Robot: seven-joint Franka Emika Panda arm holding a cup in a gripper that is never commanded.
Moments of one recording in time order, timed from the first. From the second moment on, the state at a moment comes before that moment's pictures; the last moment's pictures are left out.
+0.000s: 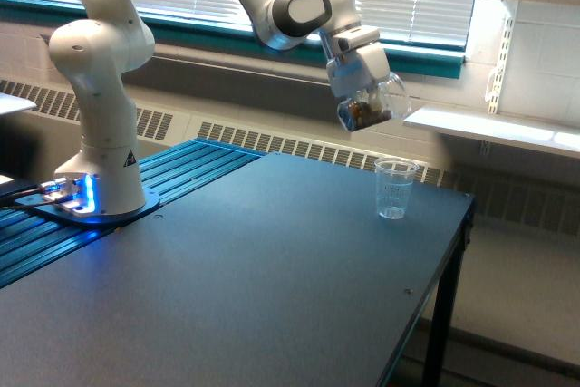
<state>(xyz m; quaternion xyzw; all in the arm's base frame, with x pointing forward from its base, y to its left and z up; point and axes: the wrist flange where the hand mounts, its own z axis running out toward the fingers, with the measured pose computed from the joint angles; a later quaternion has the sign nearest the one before) 0.444 0.198 0.351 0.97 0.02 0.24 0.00</state>
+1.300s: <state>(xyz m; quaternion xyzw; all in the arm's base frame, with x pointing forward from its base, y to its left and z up) 0.448 0.234 0.322 0.98 0.04 0.21 0.06</state>
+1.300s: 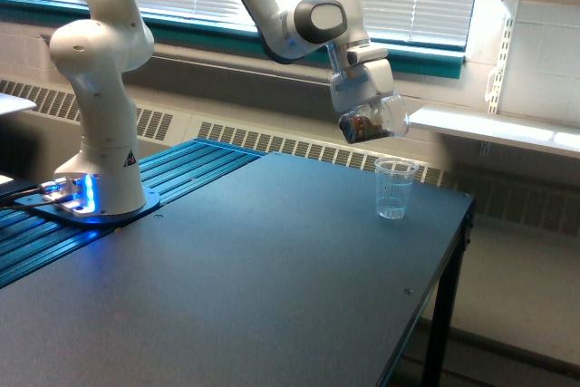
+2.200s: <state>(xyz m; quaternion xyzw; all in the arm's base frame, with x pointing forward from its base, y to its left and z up) 0.453 0.258 0.310 0.97 0.06 0.19 0.11</state>
